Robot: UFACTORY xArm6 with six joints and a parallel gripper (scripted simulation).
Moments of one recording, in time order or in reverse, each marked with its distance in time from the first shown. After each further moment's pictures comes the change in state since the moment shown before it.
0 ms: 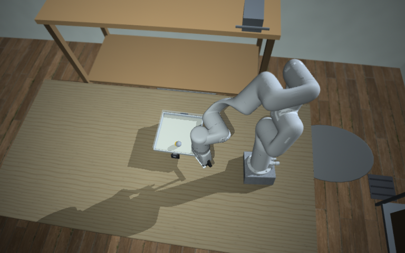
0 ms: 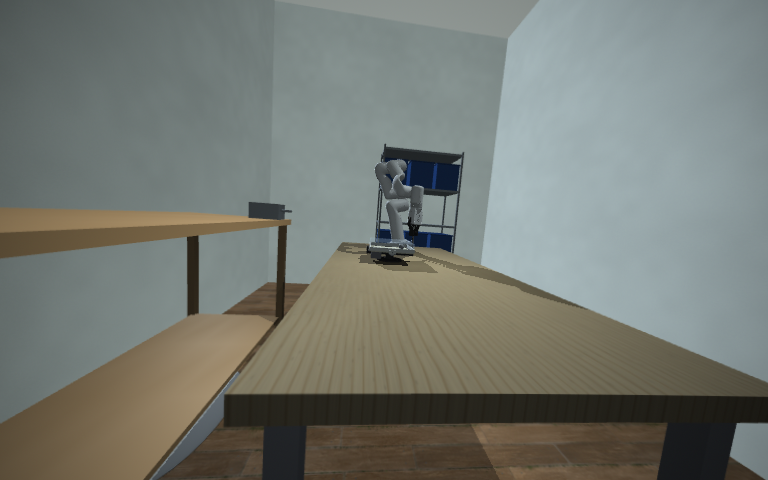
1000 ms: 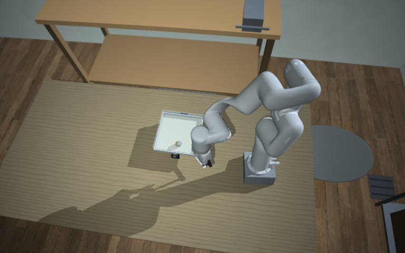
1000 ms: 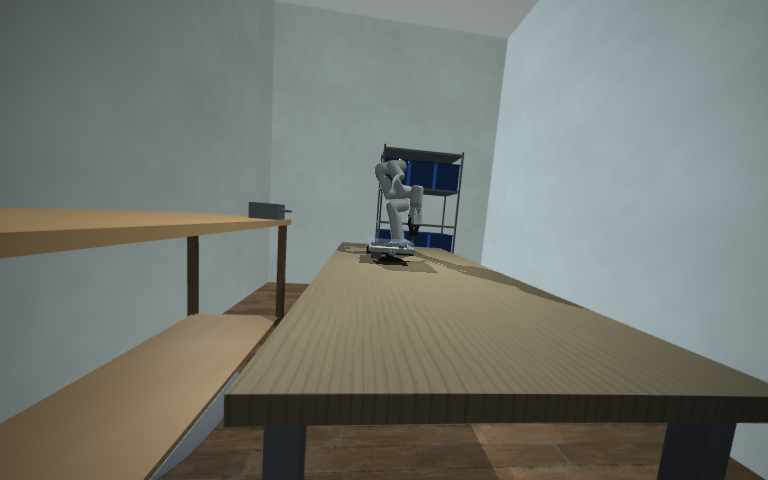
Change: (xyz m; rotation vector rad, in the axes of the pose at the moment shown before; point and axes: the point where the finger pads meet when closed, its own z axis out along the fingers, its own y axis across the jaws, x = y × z) arm 0.001 0.000 0.000 0.002 -0.007 0.000
